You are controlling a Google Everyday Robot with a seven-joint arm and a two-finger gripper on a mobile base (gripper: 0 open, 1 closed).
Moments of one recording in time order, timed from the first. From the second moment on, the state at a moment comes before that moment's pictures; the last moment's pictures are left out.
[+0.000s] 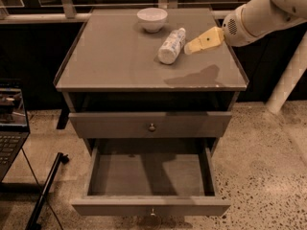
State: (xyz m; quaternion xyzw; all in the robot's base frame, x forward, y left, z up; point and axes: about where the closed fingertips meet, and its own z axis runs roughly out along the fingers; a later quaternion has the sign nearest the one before) arm 0.668 -0.201 0.926 -0.18 0.91 0.13 0.35
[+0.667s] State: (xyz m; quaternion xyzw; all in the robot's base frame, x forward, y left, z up) arm 0.706 -0.194 0.913 -0.16 0.92 0.10 0.34
